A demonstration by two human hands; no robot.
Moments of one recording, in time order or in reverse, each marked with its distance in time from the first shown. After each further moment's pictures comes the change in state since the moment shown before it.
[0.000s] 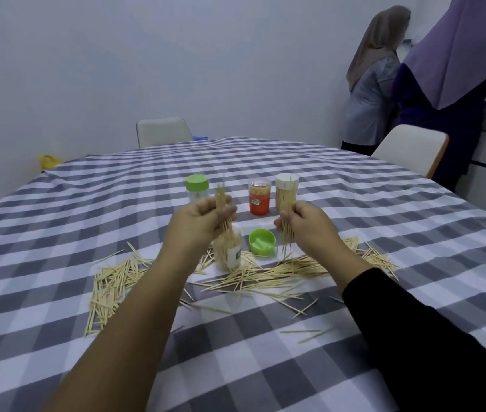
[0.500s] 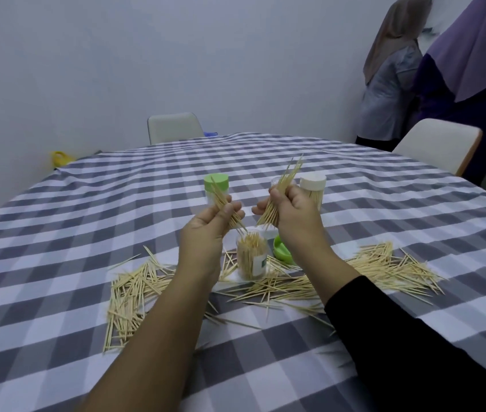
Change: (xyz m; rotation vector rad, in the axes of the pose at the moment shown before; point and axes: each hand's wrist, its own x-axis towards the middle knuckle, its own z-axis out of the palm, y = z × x) left_hand 0.023 -0.029 -0.016 -0.349 0.121 0.024; right_hand 0.016 -0.030 0.068 0.392 0.113 -0.087
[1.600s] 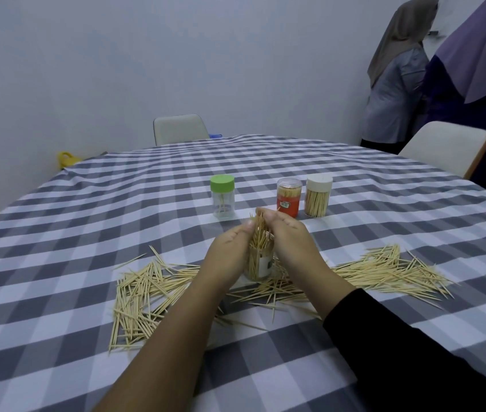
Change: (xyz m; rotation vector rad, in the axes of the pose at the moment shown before) left_hand -0.015 -0.009 0.000 0.593 -0.192 -0.103; right_hand -0.021 0.009 0.006 -0.044 -0.137 0.205
